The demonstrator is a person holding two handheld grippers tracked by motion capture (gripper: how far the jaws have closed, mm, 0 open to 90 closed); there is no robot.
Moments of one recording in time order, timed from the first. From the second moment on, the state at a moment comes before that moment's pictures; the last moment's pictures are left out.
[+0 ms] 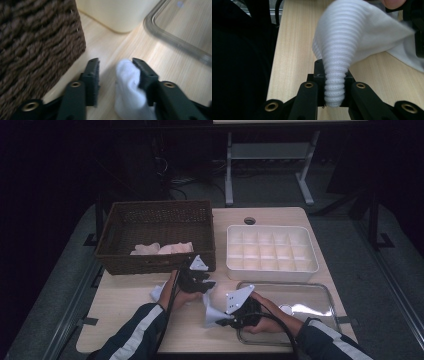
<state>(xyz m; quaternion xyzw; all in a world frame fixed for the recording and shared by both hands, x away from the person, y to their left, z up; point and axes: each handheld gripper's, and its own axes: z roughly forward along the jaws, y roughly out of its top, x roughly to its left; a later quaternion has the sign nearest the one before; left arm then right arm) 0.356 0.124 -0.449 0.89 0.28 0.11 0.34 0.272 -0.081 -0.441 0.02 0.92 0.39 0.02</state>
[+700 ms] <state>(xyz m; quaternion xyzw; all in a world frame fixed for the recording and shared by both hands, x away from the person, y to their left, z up) 0.308 0.215 -0.449 0.90 0.33 0.07 0.29 0.288 -0.087 -0.444 0.12 0.91 0.39 -0.02</state>
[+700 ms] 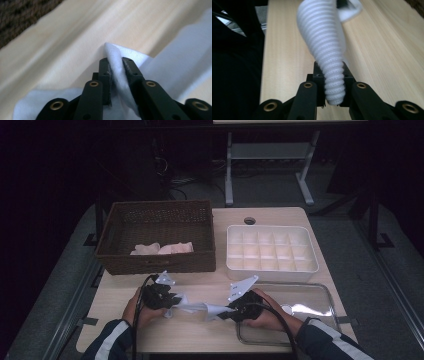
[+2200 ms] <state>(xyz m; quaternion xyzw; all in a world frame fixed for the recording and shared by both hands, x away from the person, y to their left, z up) 0.302 0.197 -0.445 0.90 0.23 0.06 0.37 0.278 -0.086 -0.434 0.09 0.91 0.39 0.09</state>
